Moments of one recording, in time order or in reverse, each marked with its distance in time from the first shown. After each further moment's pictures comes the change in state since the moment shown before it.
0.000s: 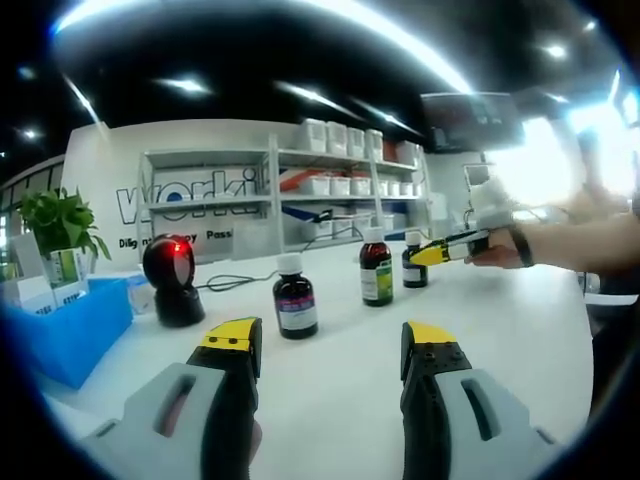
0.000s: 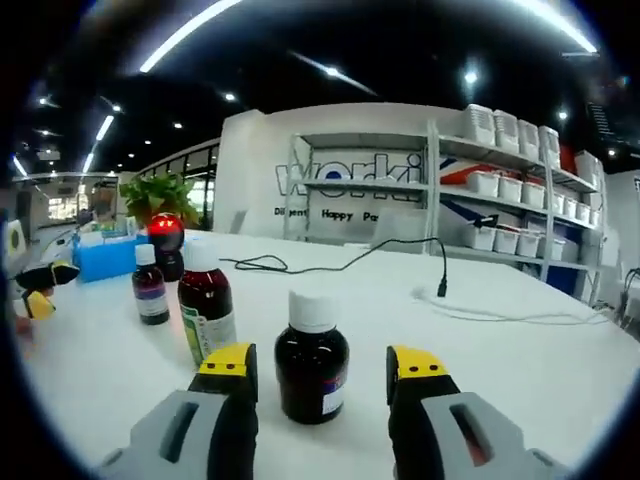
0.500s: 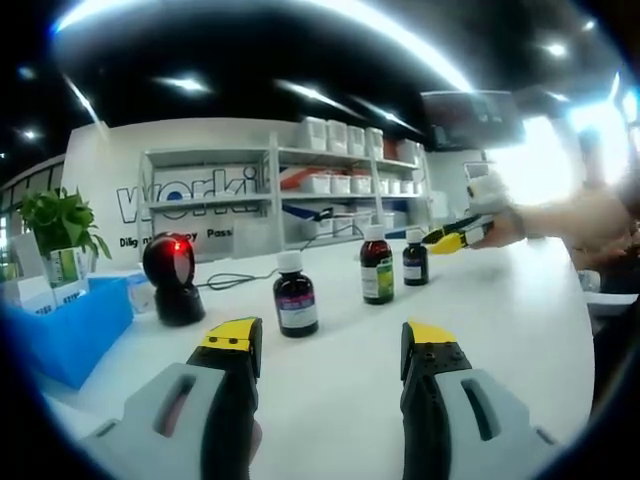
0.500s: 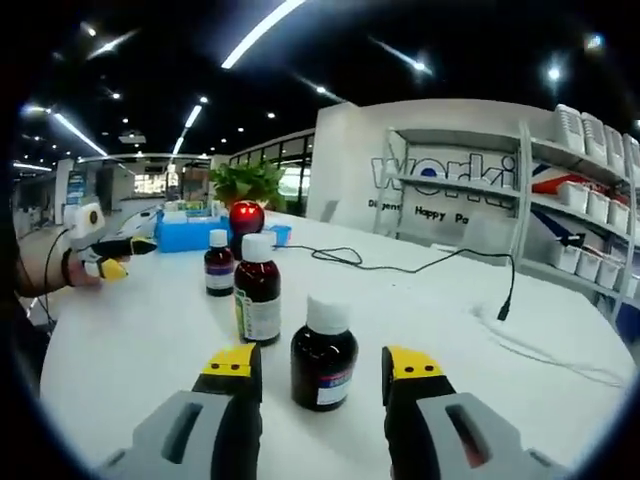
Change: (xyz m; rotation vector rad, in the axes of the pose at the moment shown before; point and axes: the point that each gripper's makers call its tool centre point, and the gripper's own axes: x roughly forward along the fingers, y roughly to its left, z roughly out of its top) left arm 0.001 0.000 -0.002 0.002 0.009 0.001; right arm -0.004 0.005 -0.001 -0.145 0.068 0.388
